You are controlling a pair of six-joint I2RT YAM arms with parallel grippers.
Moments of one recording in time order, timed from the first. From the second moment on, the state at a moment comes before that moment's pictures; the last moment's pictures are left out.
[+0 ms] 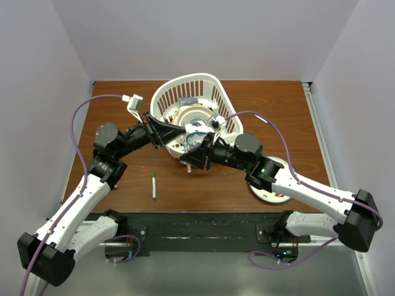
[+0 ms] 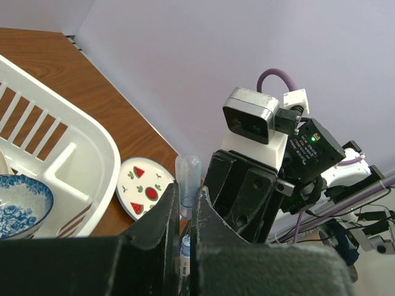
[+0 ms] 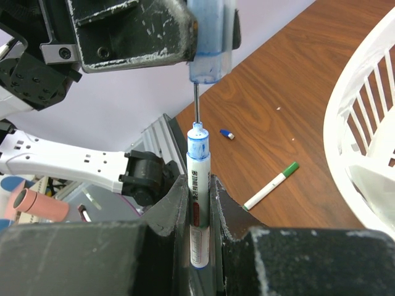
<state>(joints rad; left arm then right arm) -0.41 0.91 0.81 0.28 0.63 -0.85 0.93 1.15 0.86 0.26 -0.29 0.57</state>
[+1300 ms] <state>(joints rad) -0.43 0.83 0.67 0.32 0.67 -0.86 0.94 1.17 0.90 0.23 -0.22 0.53</state>
